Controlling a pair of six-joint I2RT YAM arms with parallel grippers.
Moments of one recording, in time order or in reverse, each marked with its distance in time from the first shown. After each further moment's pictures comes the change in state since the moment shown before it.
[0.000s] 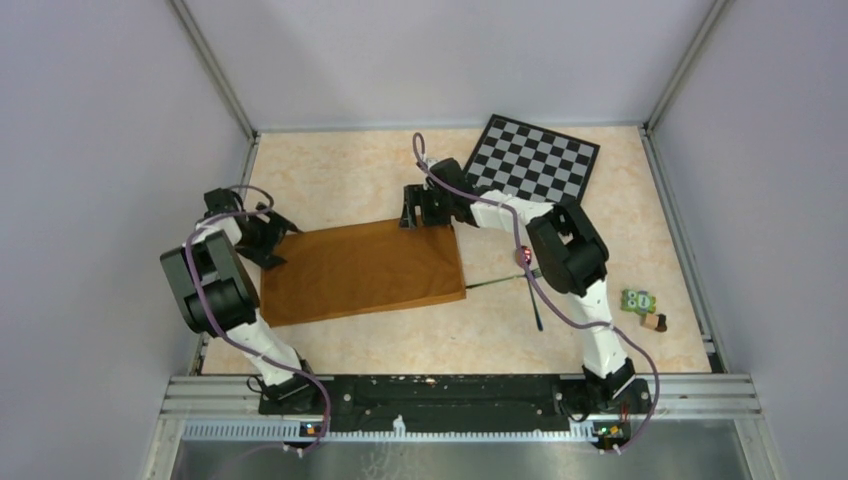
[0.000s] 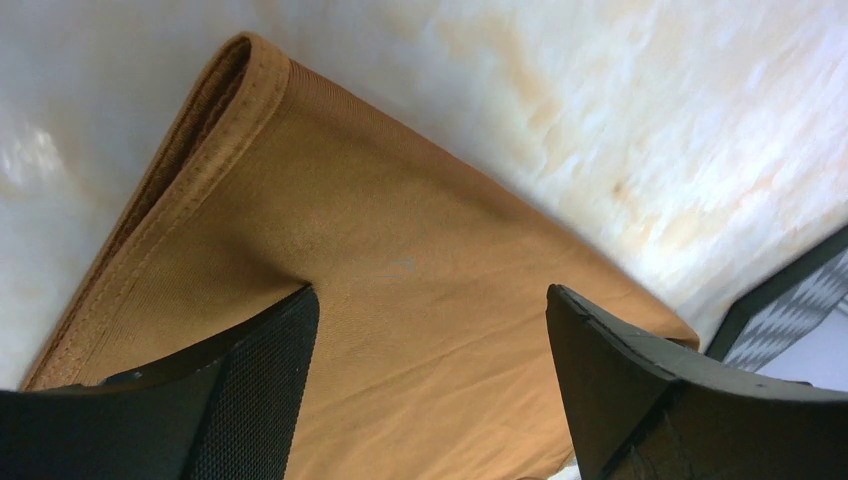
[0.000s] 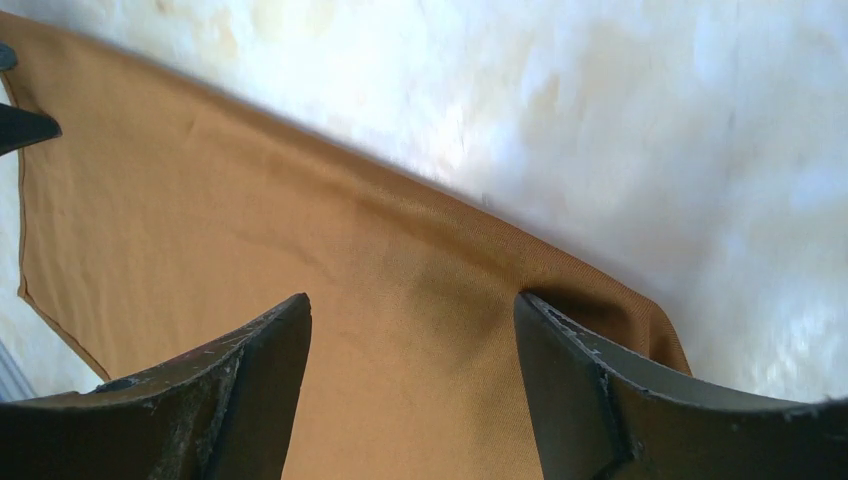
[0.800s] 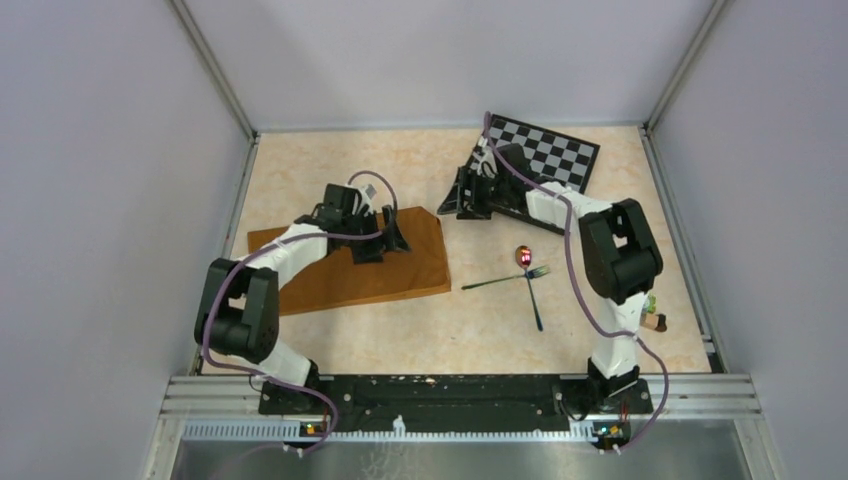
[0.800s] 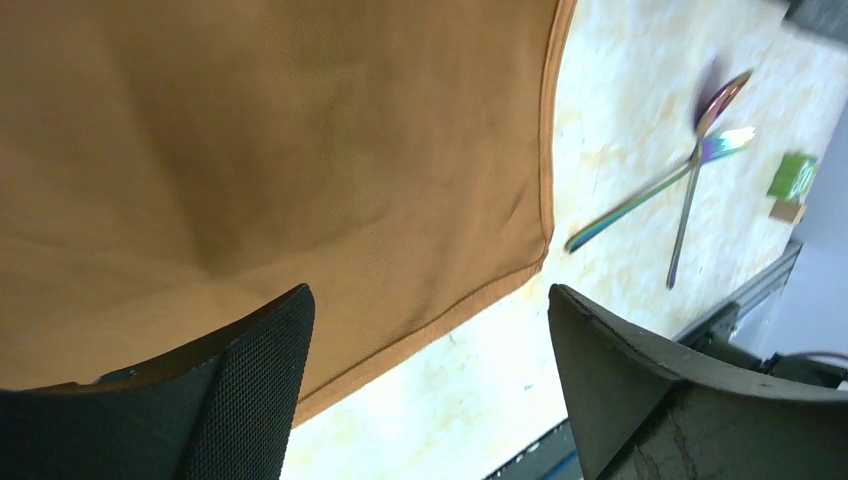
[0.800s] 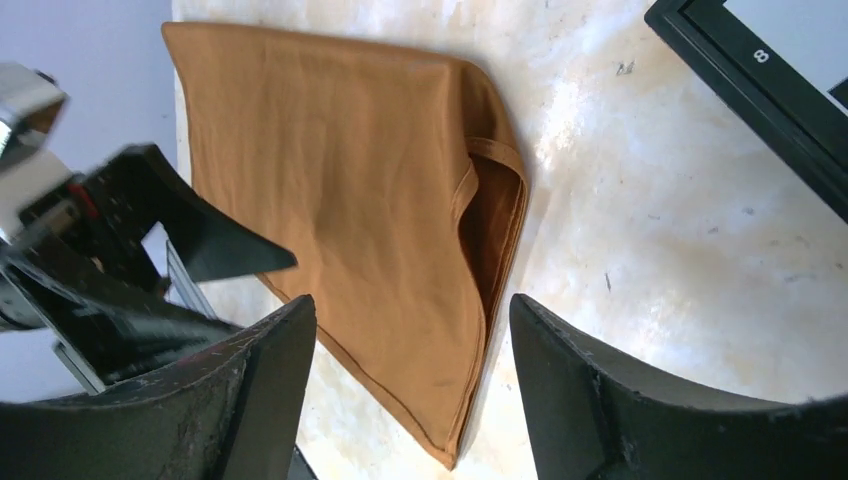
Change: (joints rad) left arm -0.692 -0.175 -0.077 0.146 0.070 0.114; right arm -0.223 -0.240 -0.197 -0.026 -0.291 0.106
